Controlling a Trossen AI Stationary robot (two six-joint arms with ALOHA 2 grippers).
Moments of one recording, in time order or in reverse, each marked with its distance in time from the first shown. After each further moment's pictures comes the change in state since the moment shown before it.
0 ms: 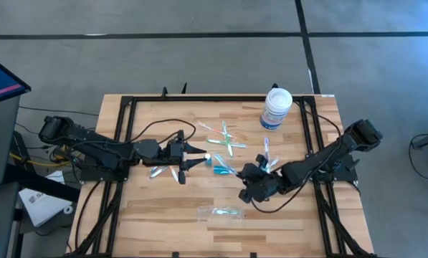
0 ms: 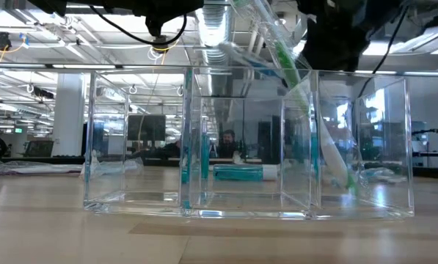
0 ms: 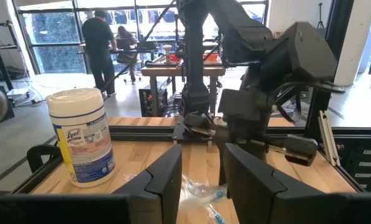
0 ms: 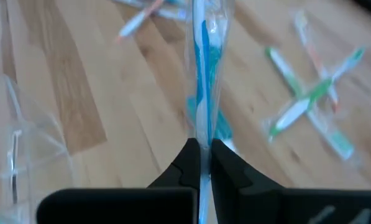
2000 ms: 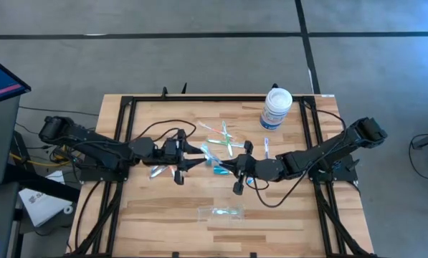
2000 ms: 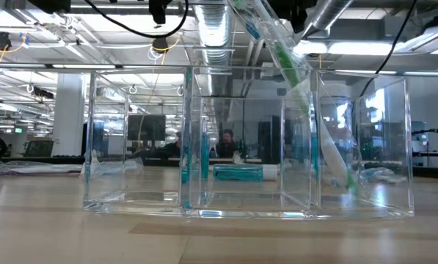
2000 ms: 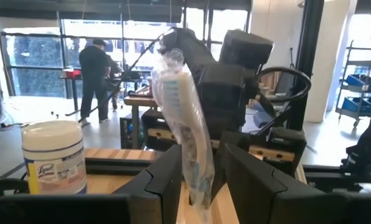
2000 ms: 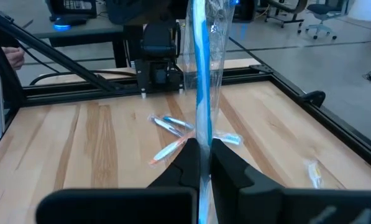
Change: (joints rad) left arm 0.004 0.008 0.000 0.164 0.075 -0.034; right arm -0.106 -0.063 0.000 0.512 -0.069 -0.522
